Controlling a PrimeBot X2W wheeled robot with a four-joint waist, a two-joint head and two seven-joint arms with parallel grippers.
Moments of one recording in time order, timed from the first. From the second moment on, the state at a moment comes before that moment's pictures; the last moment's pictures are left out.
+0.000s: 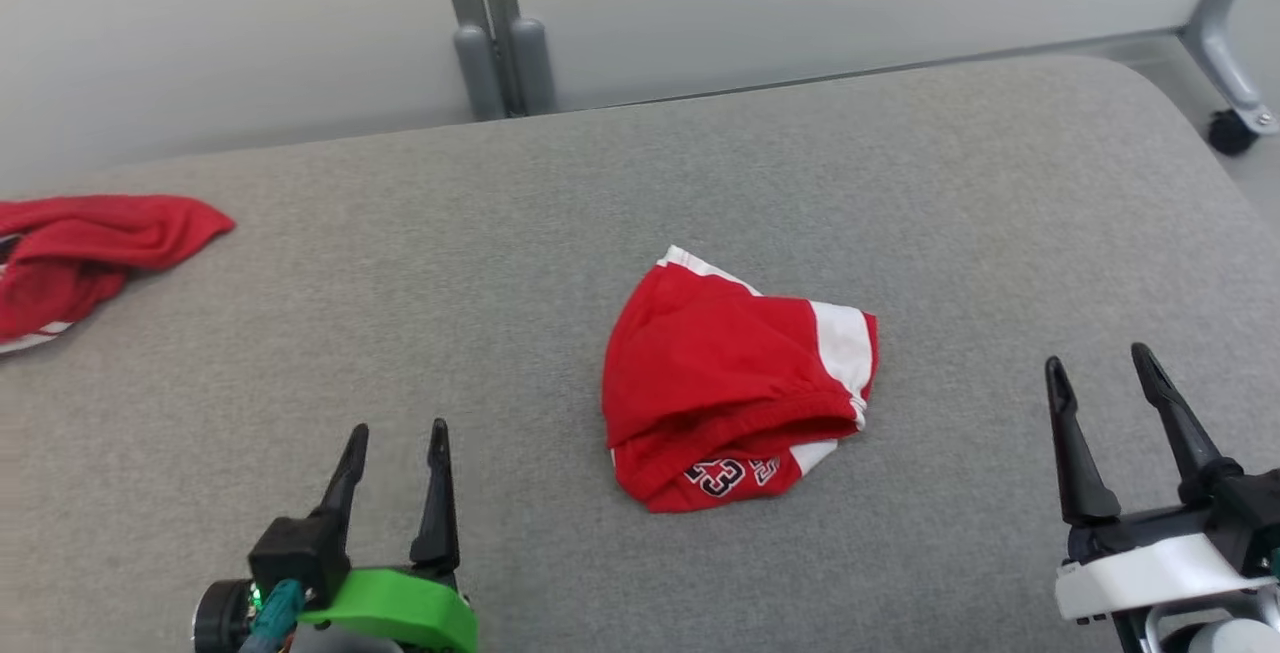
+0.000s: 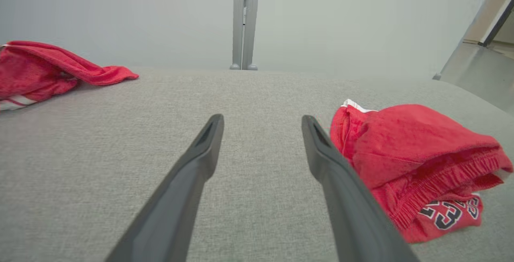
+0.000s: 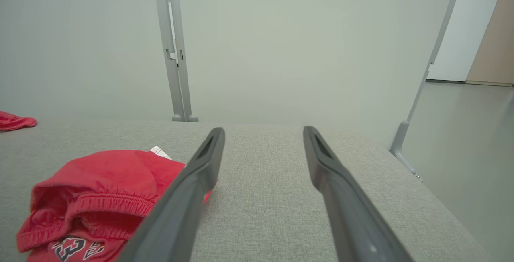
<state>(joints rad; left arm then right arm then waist) -0.06 0.16 -0.36 0.21 -0.41 0.14 -0.26 0.07 -0.15 -0.05 -0.06 0.11 0.13 -0.26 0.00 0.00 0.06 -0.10</state>
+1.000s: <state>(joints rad) 0.17 0.06 0.01 0.11 -0.17 -0.12 -0.26 0.16 -0.07 -0.15 0.08 0.08 0.13 -0.26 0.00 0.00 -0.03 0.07</state>
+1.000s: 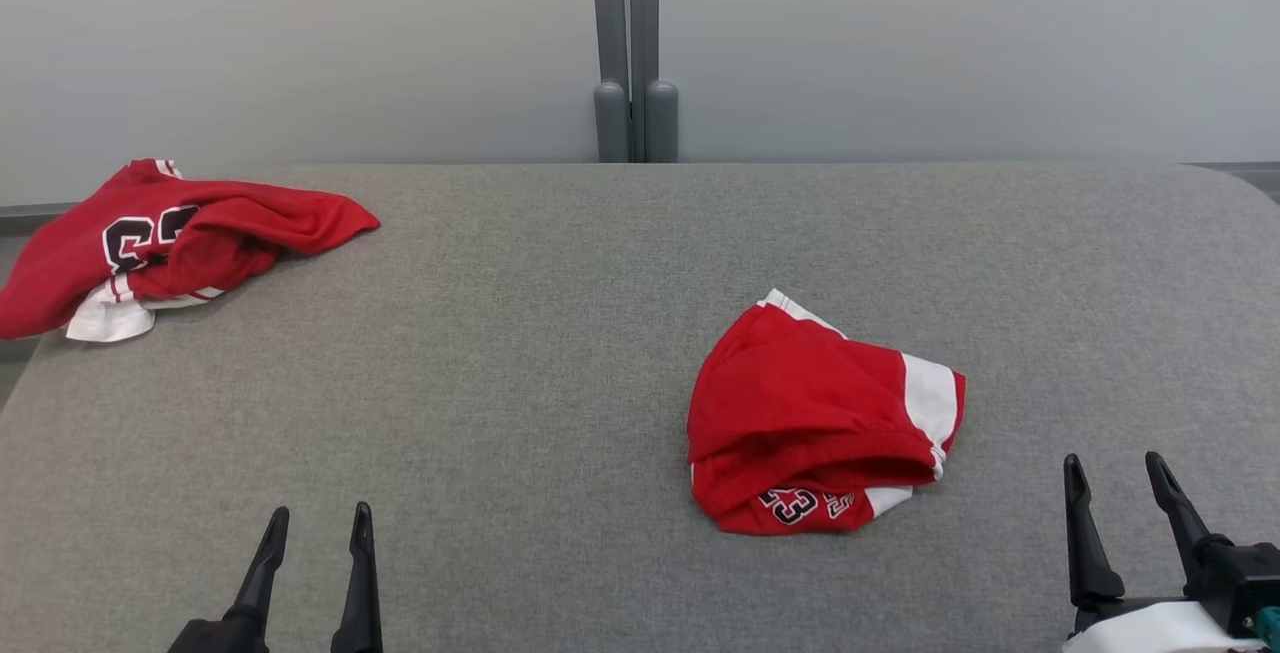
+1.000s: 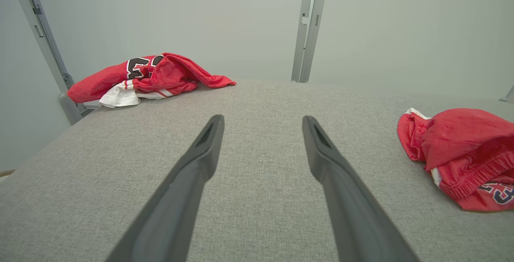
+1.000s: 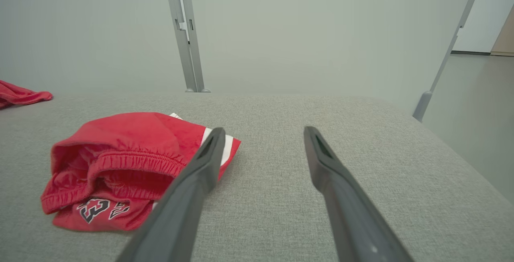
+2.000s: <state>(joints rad) -0.31 0.05 -0.69 0.31 -0.20 -0.13 -0.20 0.03 -0.06 -0.04 0.09 0.10 0.13 -0.26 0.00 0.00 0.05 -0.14</state>
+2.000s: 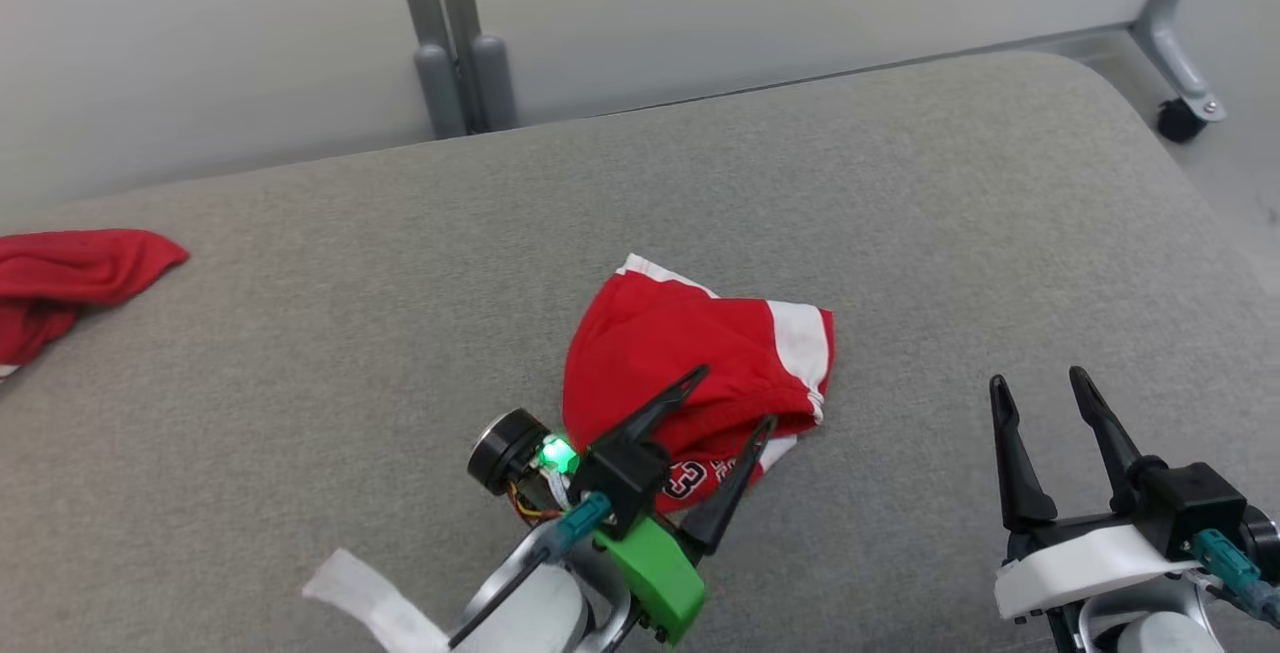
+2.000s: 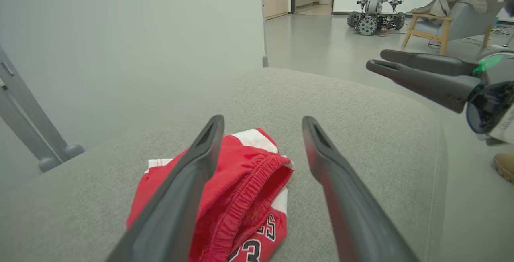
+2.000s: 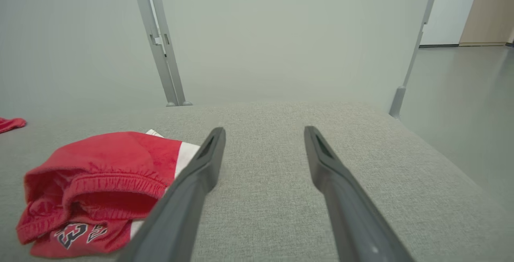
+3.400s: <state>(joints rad) -0.61 0.05 -0.90 0.44 -0.46 0.17 -0.11 0.04 -0.05 -0.07 0.13 0.17 0.13 -0.26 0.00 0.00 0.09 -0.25</state>
